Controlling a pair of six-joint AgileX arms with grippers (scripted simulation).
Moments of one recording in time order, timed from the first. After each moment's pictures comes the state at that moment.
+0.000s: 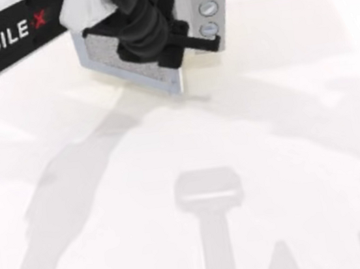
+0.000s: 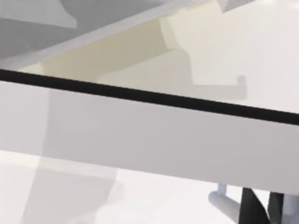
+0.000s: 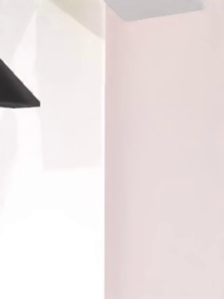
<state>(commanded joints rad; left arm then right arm) -0.57 2.02 1.76 -0.78 -0.08 -0.14 0.00 0.00 0.00 0.00 0.00 0.00</state>
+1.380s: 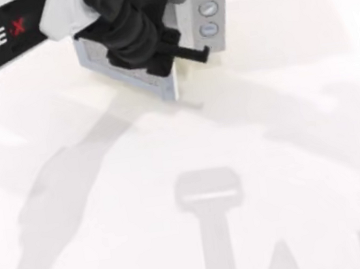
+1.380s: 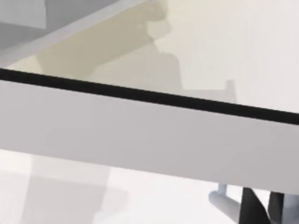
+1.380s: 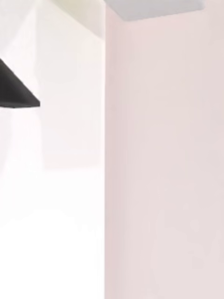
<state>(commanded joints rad) -0.55 1.96 1.67 -0.74 -0.03 -0.05 0.00 0.00 0.00 0.00 0.00 0.00</state>
